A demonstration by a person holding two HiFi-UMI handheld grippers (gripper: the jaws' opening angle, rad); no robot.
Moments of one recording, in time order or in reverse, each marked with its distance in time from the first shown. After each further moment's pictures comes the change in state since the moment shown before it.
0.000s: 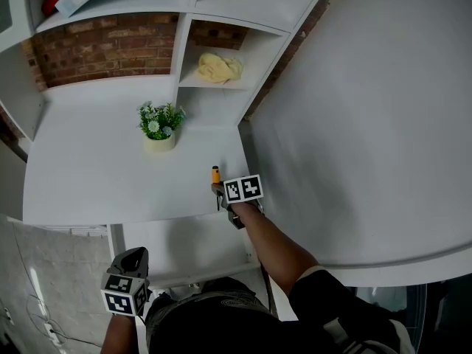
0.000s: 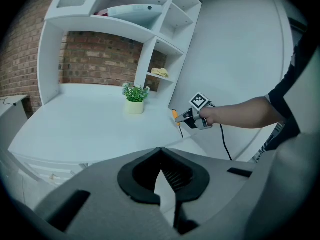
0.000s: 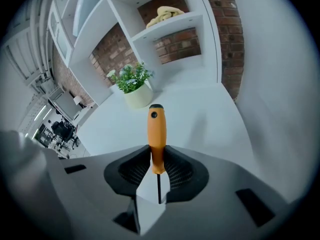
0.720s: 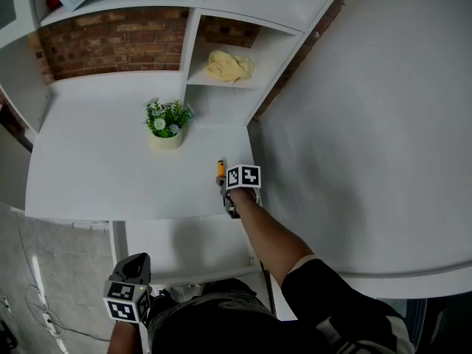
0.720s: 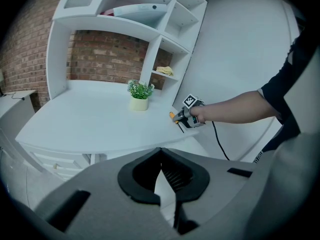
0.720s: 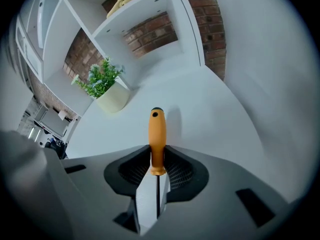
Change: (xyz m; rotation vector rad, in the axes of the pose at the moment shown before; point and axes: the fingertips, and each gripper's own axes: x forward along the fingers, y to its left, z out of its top) left arm -0.005 -0.006 -0.015 -0.052 0.015 0.056; right arm 0.046 -0.042 0.008 0.218 0.047 -0.080
